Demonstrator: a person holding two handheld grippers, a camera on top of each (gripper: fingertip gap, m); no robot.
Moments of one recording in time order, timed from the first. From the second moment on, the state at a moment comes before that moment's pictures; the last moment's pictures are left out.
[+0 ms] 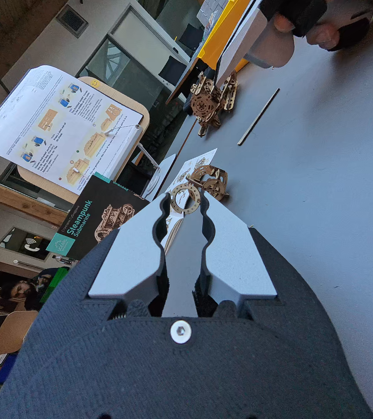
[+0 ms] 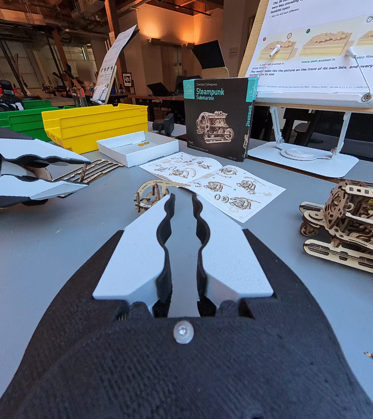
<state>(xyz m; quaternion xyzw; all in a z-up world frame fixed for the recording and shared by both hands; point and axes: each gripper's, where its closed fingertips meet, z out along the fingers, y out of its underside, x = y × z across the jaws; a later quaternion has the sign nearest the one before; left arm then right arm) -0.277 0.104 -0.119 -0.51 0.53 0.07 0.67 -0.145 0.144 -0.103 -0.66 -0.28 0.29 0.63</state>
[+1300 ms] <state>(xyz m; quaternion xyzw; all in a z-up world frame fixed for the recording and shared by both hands) -0.277 0.103 -0.117 -0.51 0.53 0.08 0.67 -0.140 0.144 -0.100 -0.66 -0.27 0.29 0.64</state>
